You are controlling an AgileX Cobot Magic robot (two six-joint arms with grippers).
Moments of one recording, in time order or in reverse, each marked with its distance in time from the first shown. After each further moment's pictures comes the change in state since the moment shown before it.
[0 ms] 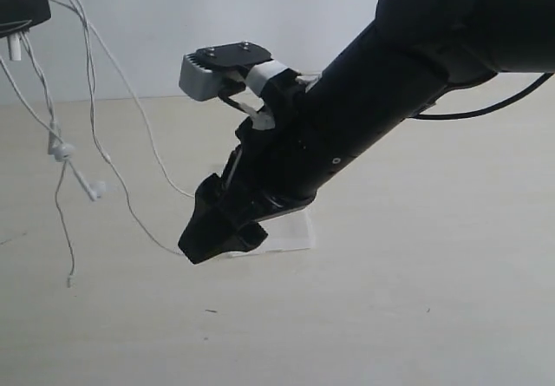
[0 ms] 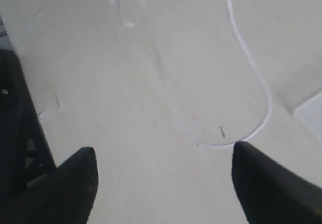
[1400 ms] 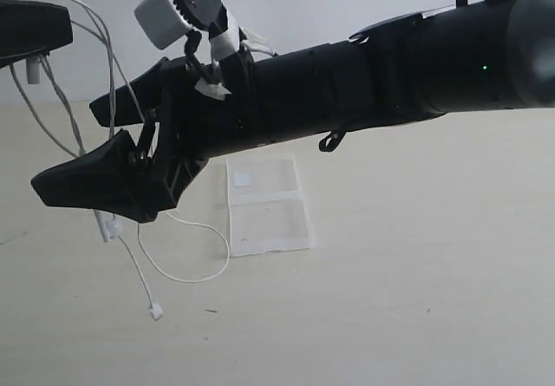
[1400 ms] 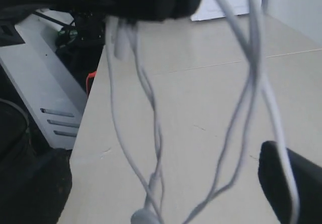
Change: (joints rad) left arm 0.019 -0.003 0.003 0.000 -0.176 0.015; right arm 0.000 0.135 0.000 0.970 0.079 -1.183
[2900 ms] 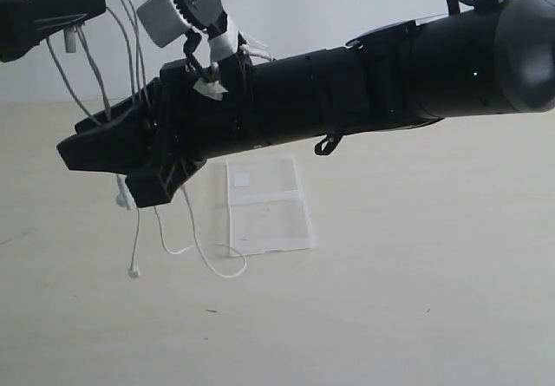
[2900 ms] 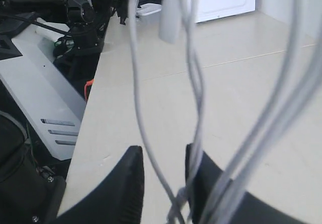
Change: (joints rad) left arm -0.163 0.077 -0.039 -0.125 0.239 0.132; right arm 0.000 0.016 0.000 0.033 -0.006 0.011
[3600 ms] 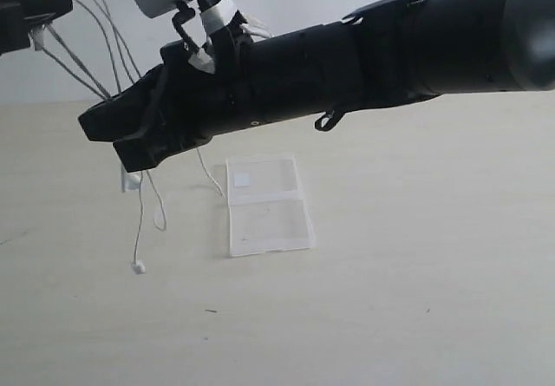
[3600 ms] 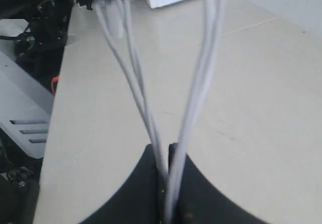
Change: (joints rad) left arm -0.002 -0.038 0.037 0.031 0.161 0.000; right arm 0.000 -0.017 -0.055 -0.124 -0.151 0.230
